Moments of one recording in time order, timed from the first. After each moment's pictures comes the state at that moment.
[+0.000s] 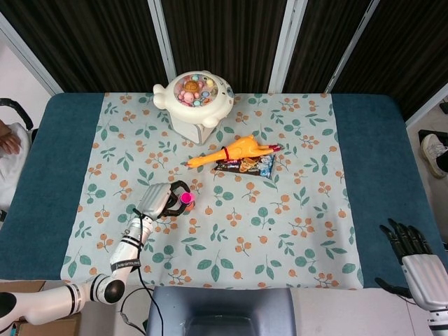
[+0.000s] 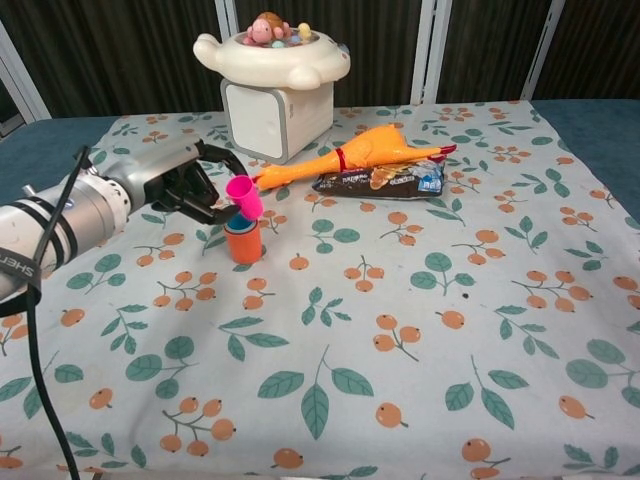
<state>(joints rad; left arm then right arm) -0.74 -1.68 -0.29 -1.36 1.06 0.94 0.02 -0.02 -0.98 -0.07 -1.70 -1.67 1.51 0.00</state>
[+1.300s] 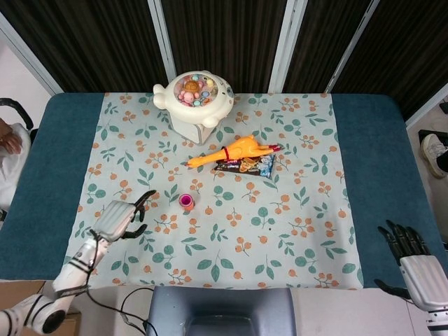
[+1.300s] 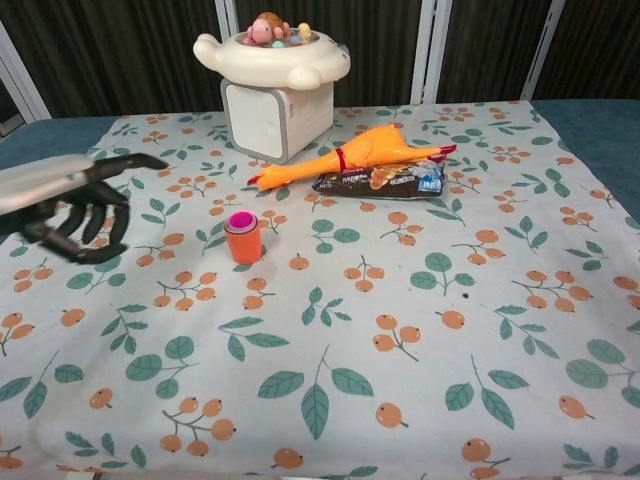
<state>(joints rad) -0.56 -1.35 -0.02 -1.48 1.46 1.11 -0.06 -0.02 -0.99 -0.08 -1.70 -1.67 1.50 -0.03</state>
